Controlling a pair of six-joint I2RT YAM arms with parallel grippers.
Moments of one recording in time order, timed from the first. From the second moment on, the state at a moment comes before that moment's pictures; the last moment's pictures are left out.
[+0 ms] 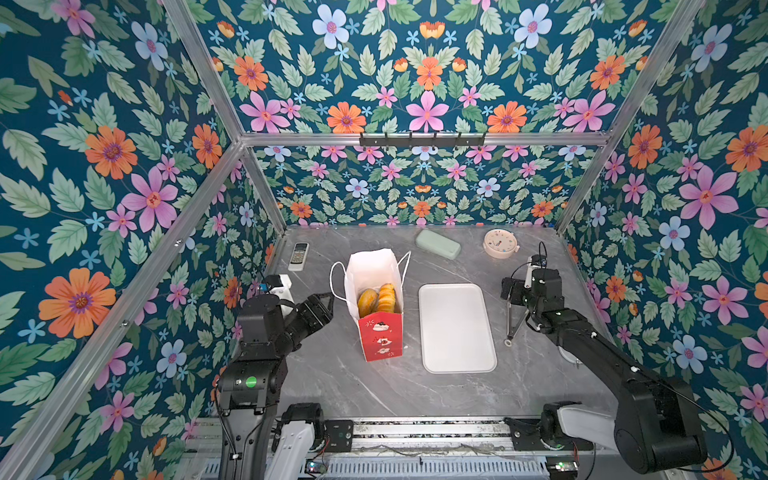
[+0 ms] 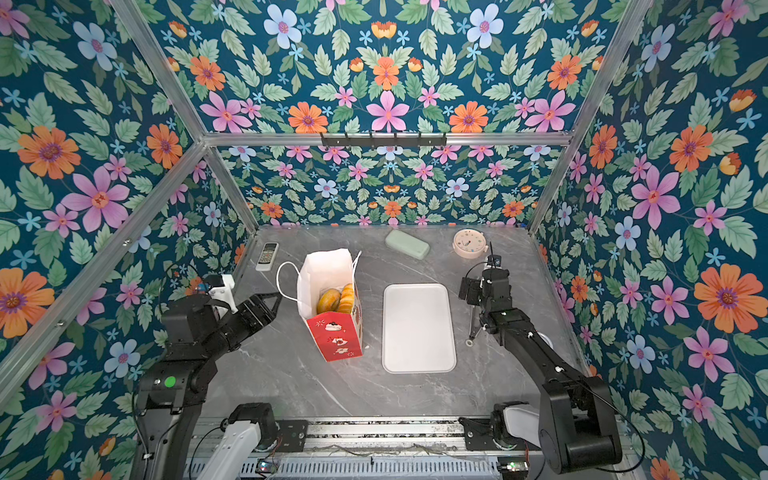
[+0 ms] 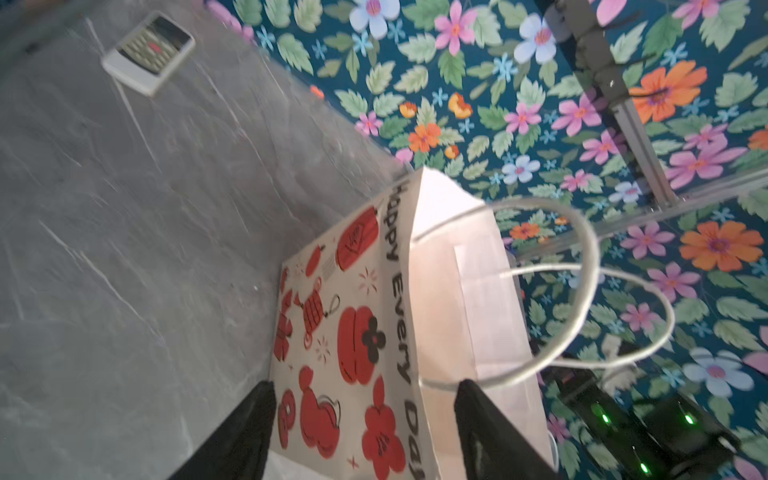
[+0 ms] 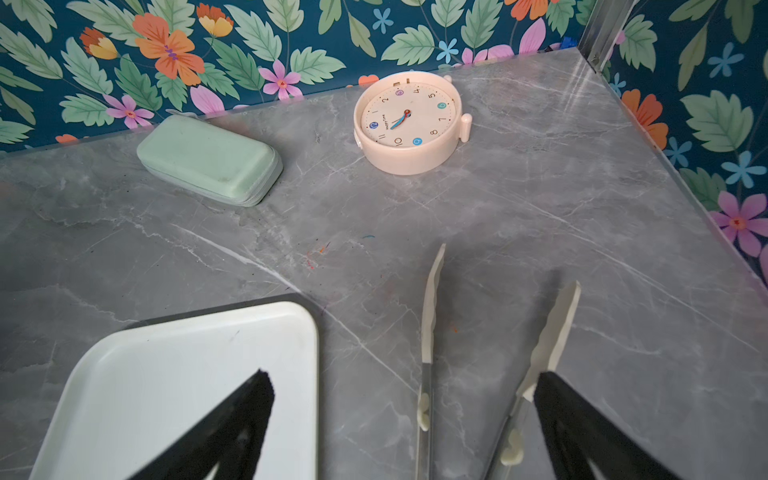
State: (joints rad) left arm -0.03 0.63 0.97 -0.88 0.35 -0.61; right arm 0.13 1.23 0.67 -0.02 0.11 0.24
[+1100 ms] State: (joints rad) left arm -0.10 0.84 0.89 -0.58 0.48 -0.60; right arm 0.13 1.26 0.65 0.00 0.09 0.26
